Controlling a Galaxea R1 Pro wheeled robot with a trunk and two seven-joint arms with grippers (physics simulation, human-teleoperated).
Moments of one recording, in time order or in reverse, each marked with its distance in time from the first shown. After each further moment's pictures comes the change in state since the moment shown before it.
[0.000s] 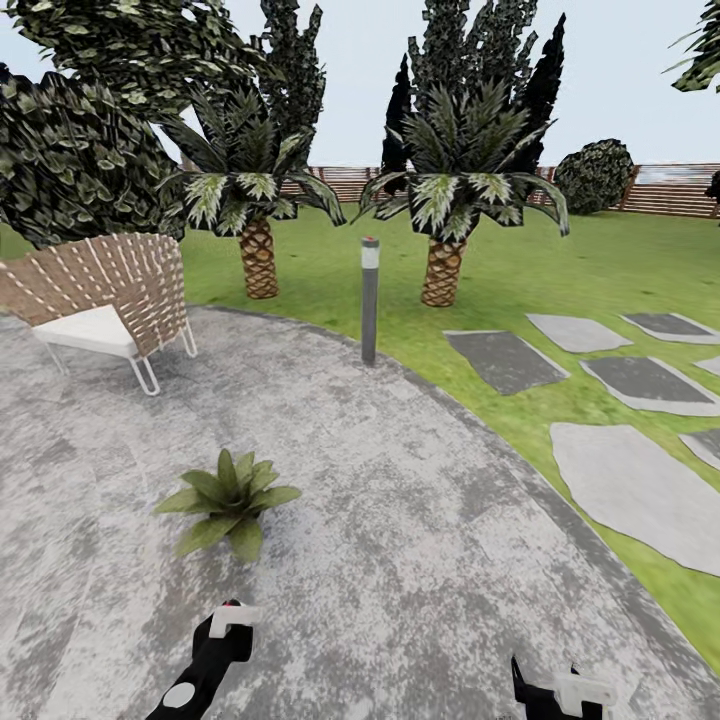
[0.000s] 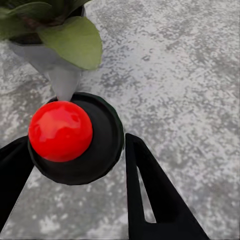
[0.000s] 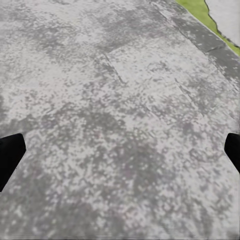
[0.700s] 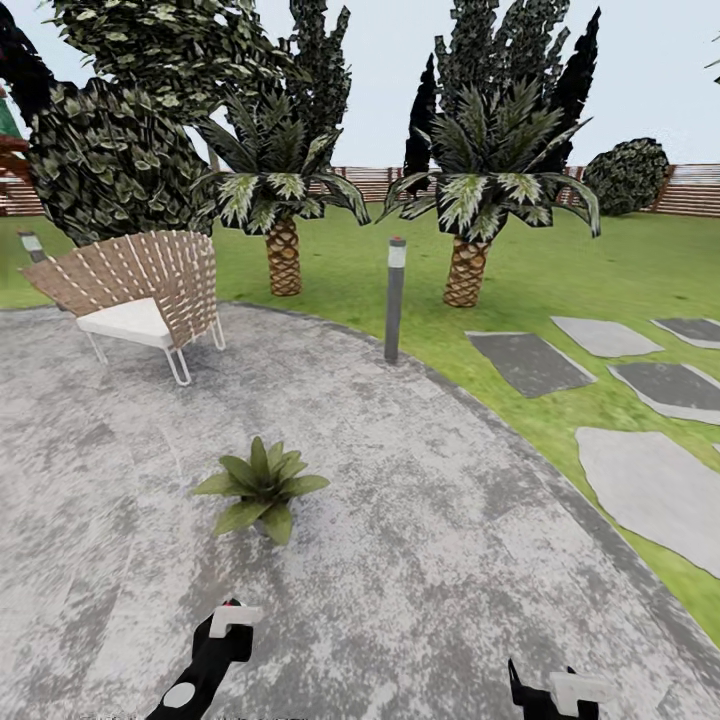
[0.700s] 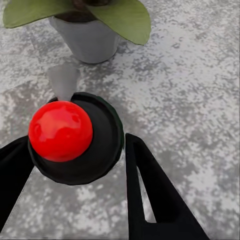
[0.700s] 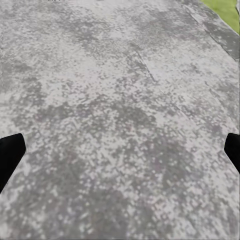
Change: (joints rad) left arm 0.000 0.000 0.000 0.000 -0.001 0.001 0.000; right arm 0.000 0.001 0.002 0.003 0.048 -0.001 -0.001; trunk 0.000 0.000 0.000
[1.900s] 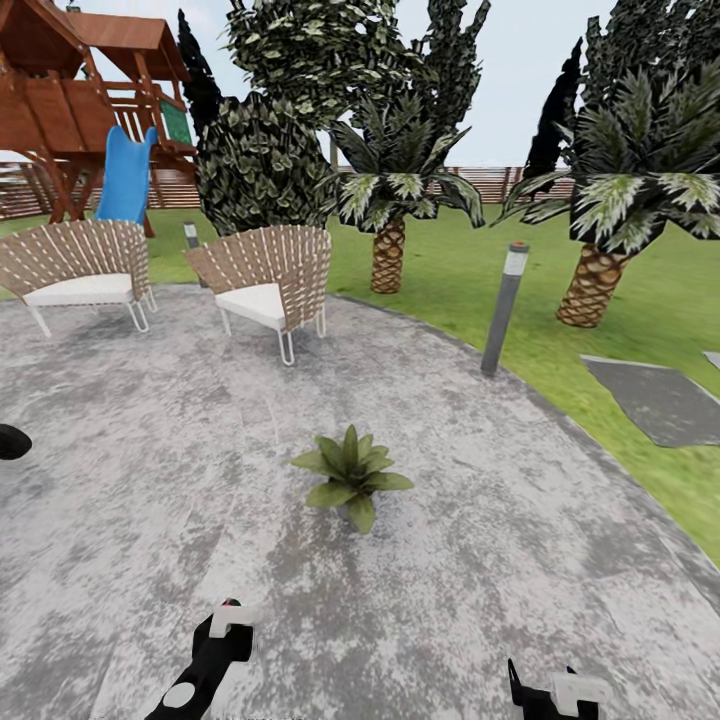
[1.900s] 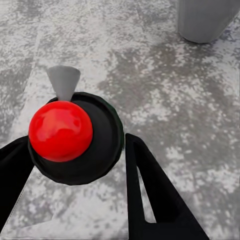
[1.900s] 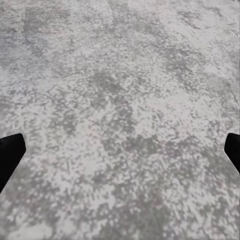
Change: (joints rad) left arm 0.000 0.000 0.000 0.000 0.000 -0.001 0.000; right arm 0.000 0.000 0.001 0.000 0.000 0.000 0.000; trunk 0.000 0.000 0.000
